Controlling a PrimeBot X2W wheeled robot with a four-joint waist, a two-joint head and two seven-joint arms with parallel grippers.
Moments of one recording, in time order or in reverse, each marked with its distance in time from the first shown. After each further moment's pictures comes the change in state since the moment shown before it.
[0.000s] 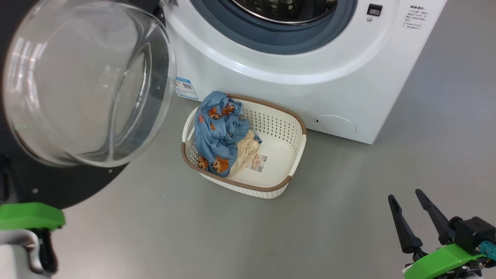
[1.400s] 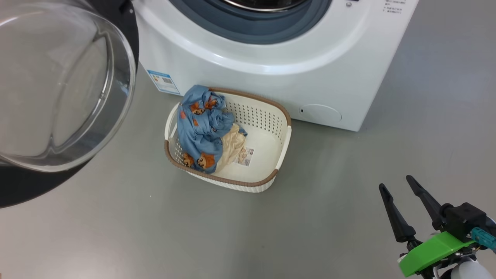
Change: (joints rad) left arm -0.186 0.129 0.256 0.238 0.120 -0.042 -0.001; right arm -0.070 -0.041 0.060 0.005 -0.017 0.000 0.000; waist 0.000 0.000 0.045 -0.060
